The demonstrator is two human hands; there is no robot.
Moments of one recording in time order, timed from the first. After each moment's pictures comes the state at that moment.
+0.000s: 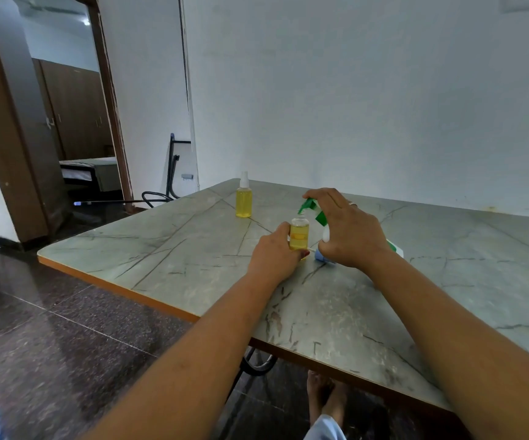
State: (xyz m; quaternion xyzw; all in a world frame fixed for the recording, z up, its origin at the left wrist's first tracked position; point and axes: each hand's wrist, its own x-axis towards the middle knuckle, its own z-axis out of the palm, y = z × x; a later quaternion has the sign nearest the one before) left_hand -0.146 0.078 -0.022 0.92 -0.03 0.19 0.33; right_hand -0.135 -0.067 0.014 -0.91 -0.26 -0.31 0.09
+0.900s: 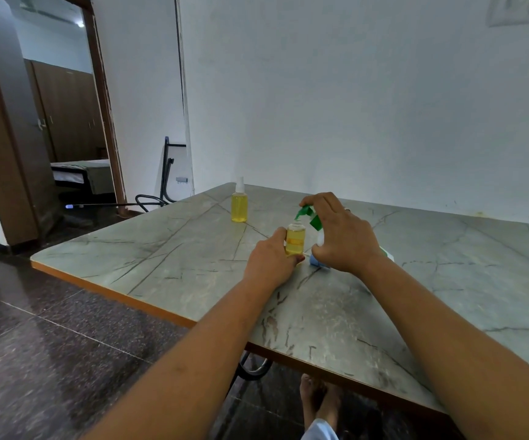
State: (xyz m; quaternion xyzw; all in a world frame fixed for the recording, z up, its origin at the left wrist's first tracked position) left_hand -0.146 0.077 -0.023 0.93 -0.03 0.20 0.32; right_hand -0.136 -0.066 0.015 -0.90 -0.26 -0.32 0.11
